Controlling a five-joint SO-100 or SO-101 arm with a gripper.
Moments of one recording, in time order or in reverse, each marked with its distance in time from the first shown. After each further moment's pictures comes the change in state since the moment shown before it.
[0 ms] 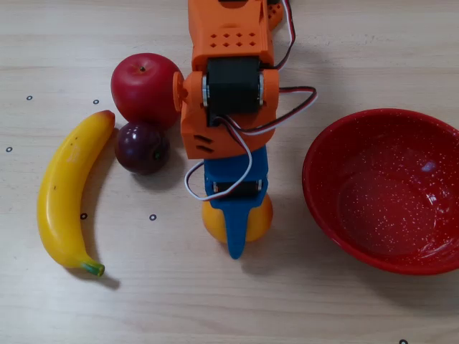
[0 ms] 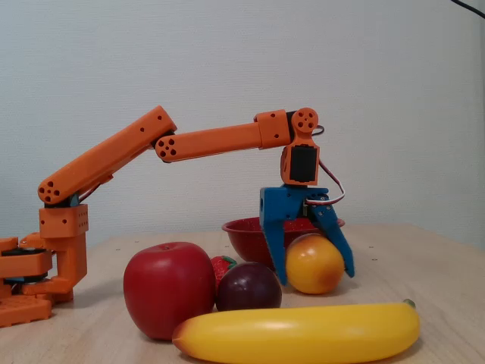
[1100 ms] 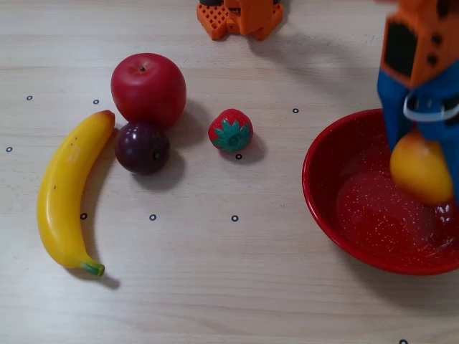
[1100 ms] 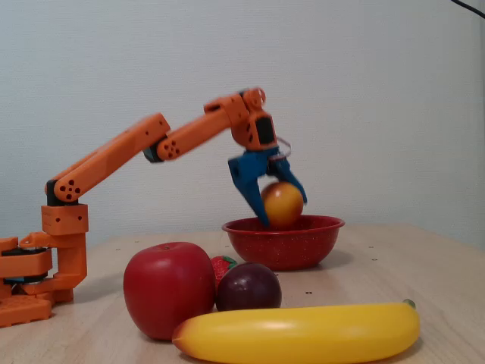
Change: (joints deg) arm 30.4 -1.0 -17.5 0.4 -4.9
